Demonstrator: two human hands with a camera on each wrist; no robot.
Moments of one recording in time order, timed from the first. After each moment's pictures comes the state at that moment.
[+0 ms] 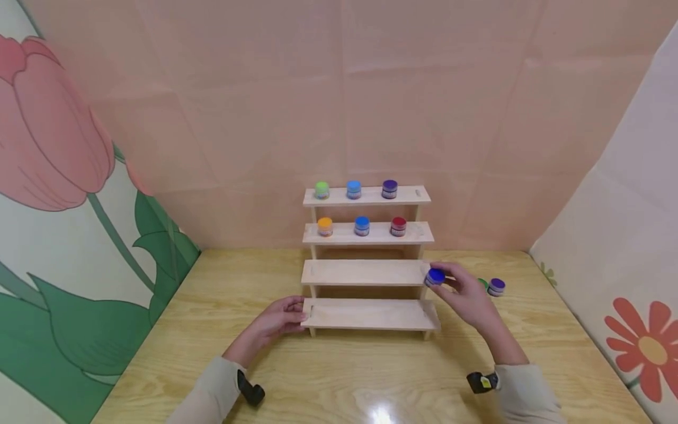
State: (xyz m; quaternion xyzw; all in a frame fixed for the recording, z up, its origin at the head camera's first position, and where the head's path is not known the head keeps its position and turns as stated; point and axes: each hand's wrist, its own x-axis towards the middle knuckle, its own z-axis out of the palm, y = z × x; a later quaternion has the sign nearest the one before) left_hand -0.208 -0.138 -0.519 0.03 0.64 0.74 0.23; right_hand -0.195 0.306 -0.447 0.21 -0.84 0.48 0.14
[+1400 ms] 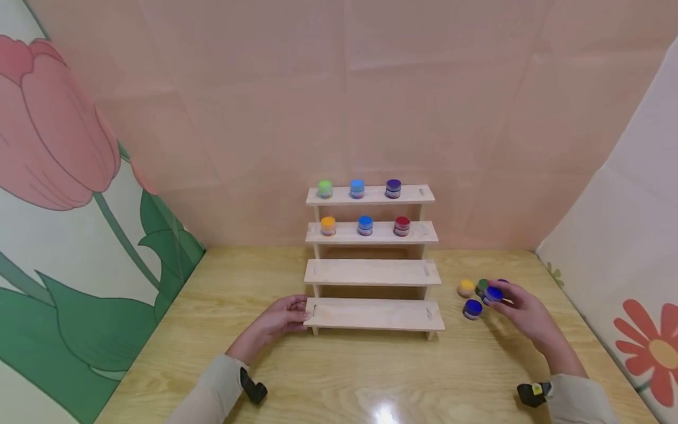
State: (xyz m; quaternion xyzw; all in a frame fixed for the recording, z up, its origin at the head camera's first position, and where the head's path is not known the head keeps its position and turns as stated) left_hand -0.209 -0.140 -0.518 0.04 0.65 0.73 0.24; right_hand -0.191 0.431 -0.502 0.14 -0.85 0.50 0.05
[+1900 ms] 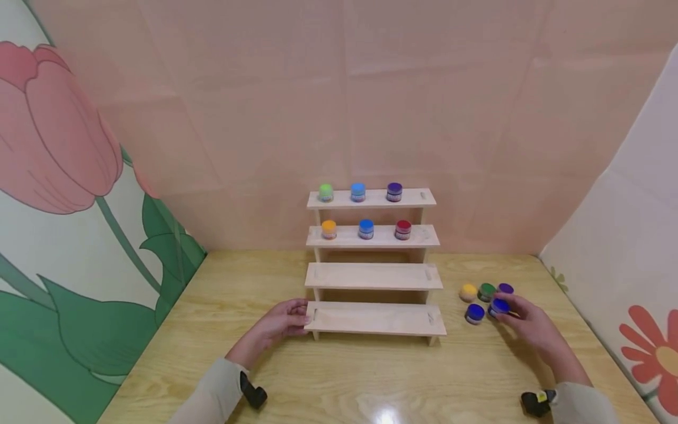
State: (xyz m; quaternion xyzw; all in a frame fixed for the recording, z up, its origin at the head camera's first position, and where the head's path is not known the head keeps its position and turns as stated) left_hand -0.210 -0.140 -0.520 0.04 0.64 0.73 0.23; right_hand -0.196 0.450 -0.528 0.09 -0.89 0.44 0.02
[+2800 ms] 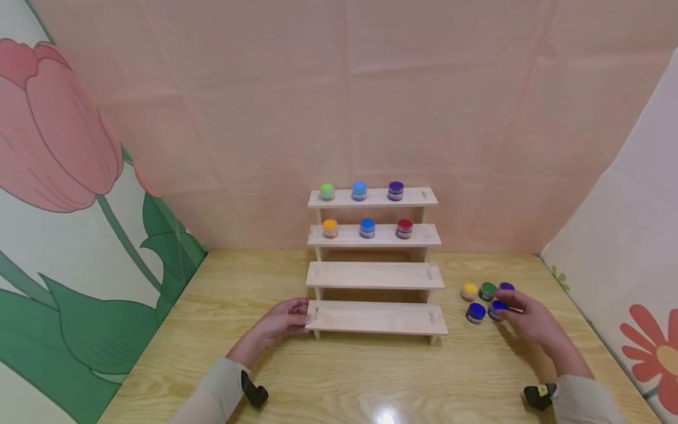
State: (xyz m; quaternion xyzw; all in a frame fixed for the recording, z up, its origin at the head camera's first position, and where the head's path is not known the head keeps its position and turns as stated) left_hand -0.210 -0.140 -0.520 0.04 0.63 0.74 0.24; right_hand -0.202 0.446 -0.515 0.09 -0.92 0.39 0.02
